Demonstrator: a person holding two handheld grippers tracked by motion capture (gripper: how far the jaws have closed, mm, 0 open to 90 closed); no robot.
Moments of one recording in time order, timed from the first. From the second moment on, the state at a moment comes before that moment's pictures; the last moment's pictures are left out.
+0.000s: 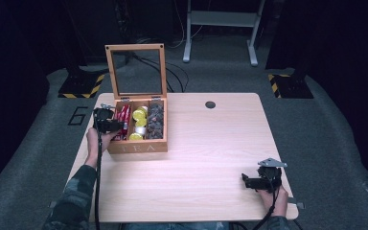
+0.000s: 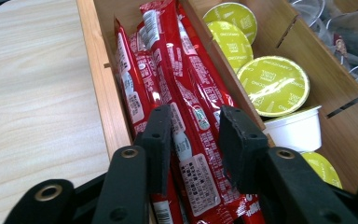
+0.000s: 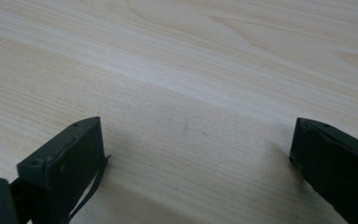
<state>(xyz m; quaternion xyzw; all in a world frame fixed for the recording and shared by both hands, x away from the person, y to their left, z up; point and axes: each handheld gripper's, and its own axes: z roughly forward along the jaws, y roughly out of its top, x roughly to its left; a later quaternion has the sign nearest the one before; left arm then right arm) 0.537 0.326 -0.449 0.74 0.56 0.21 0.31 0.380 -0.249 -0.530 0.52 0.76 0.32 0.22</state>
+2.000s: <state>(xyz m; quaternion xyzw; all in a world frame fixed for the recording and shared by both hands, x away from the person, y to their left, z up) 0.484 0.321 -0.398 0.72 0.51 0.23 0.40 0.379 -0.250 -0.530 0.52 0.76 0.33 0.22</state>
